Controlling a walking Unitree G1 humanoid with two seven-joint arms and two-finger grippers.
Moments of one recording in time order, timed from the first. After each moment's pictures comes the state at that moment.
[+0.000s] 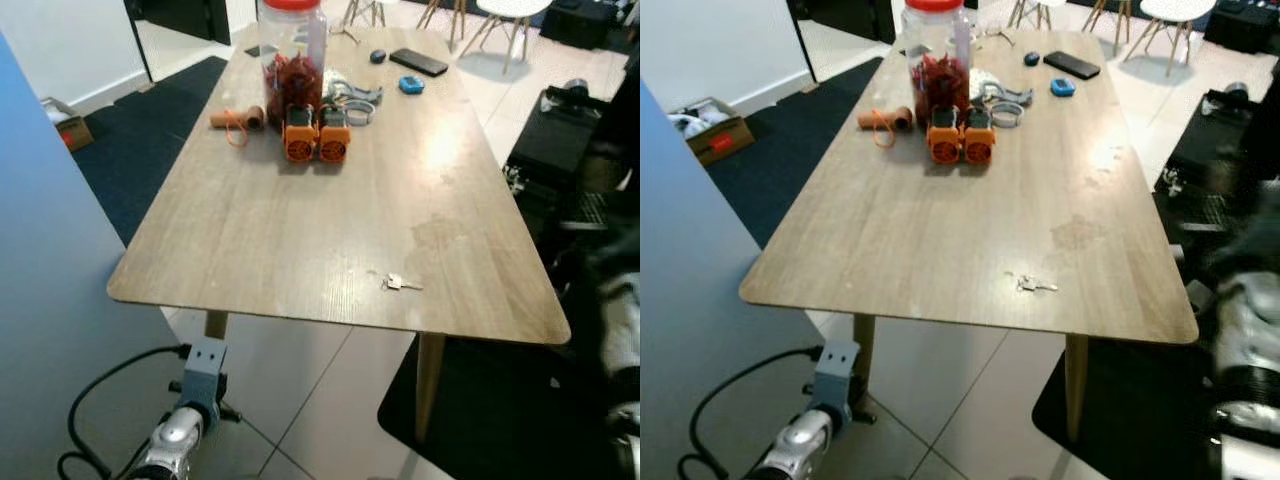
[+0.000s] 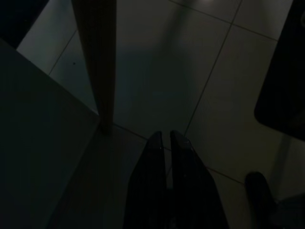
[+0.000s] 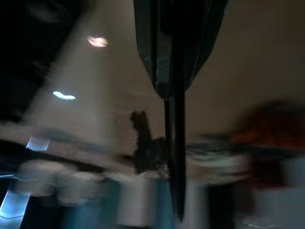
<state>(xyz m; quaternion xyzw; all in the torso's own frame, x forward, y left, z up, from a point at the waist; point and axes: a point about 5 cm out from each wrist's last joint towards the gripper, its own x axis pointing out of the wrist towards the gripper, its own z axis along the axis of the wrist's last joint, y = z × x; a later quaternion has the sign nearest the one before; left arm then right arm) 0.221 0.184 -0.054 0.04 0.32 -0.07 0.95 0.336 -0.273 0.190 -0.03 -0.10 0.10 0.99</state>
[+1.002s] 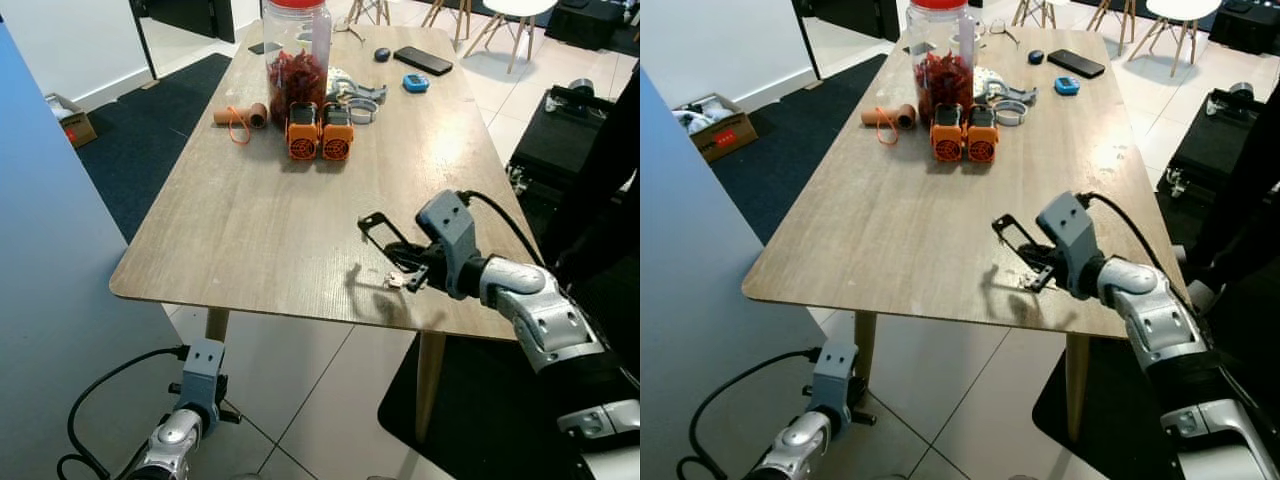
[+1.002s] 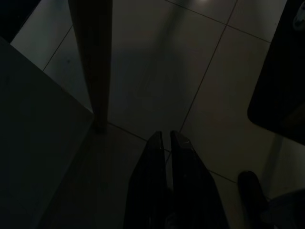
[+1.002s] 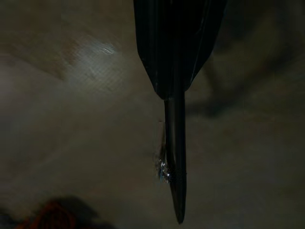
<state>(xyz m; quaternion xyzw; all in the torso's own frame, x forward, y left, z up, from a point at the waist) 0.220 0.184 -0.054 0.03 0.32 -0.07 0.95 0.328 -0.192 0.154 -0.22 0.11 0.32 0.92</state>
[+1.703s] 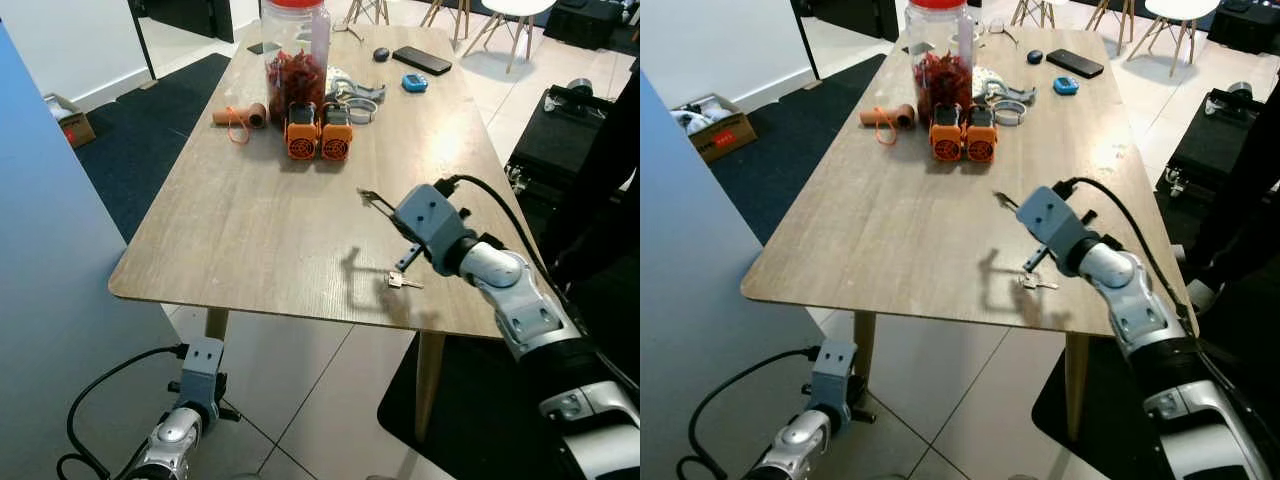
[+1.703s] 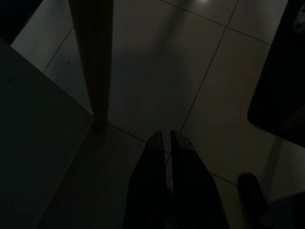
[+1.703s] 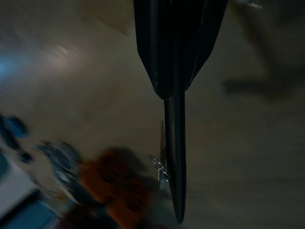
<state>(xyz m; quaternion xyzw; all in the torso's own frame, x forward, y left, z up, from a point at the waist) 0.222 0.184 -0.053 0.03 0.31 -0.07 0.95 0.342 -0.161 0.165 -0.29 0.00 0.30 0.91</state>
